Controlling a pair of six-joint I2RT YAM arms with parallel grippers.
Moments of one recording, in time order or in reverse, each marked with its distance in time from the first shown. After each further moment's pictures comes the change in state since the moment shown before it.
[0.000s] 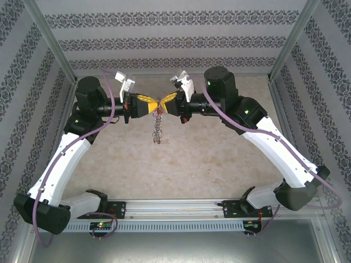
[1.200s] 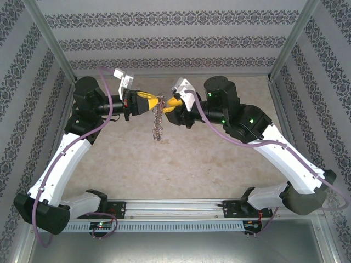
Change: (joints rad) left arm -0.011 0.000 -0.004 0.122 -0.023 -0.120; right arm 0.084 -0.078 -0.044 -0.053 0.239 -0.122
